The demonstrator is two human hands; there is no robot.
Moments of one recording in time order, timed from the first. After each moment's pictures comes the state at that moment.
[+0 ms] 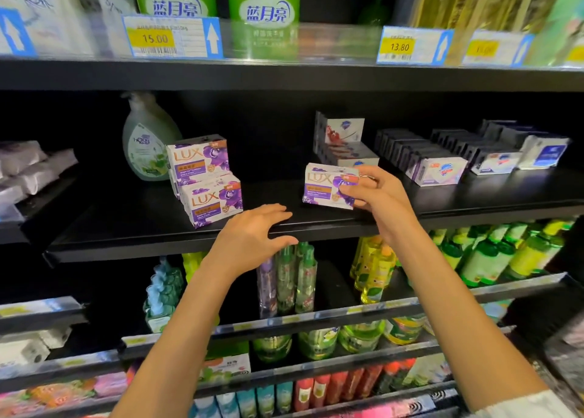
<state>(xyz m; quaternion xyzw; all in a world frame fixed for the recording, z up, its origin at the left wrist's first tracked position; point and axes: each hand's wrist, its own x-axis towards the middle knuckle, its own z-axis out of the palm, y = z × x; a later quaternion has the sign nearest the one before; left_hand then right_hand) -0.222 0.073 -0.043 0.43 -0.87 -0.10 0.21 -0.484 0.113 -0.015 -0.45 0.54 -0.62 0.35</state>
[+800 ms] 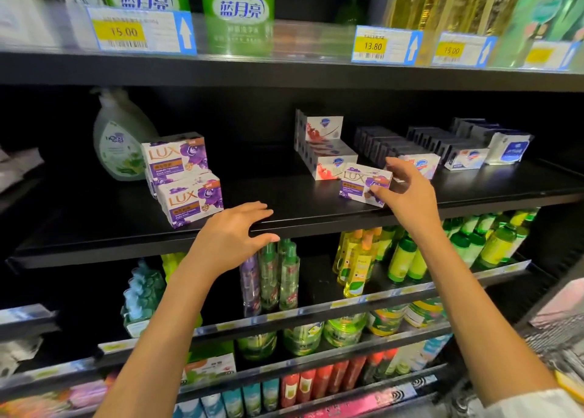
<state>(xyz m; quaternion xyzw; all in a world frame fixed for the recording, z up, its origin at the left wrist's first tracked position) -0.220 0.067 -0.051 0.40 -0.88 -0.09 0.24 -0.551 0.151 -0.020 -0.51 0.68 -0.53 0.04</state>
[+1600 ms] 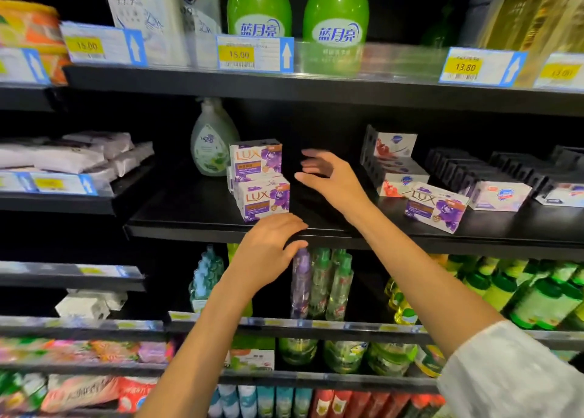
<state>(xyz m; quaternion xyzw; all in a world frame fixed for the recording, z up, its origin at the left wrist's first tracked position) -0.180 0.082 -0.079 0.39 -0.84 0.02 0.37 -0.367 0.040 0.012 -0.69 0.48 -0.48 0.26</state>
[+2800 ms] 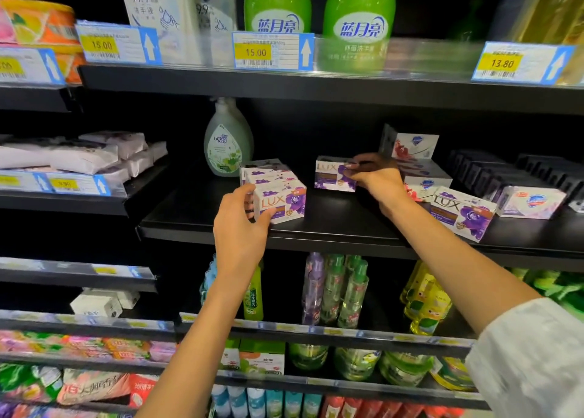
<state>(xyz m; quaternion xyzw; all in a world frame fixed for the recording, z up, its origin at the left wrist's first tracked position) -0.152 0.081 -0.049 0.56 -0.59 -0.12 0.58 -0.430 -0.033 -0.013 -0.53 0.54 -0.58 0.30</state>
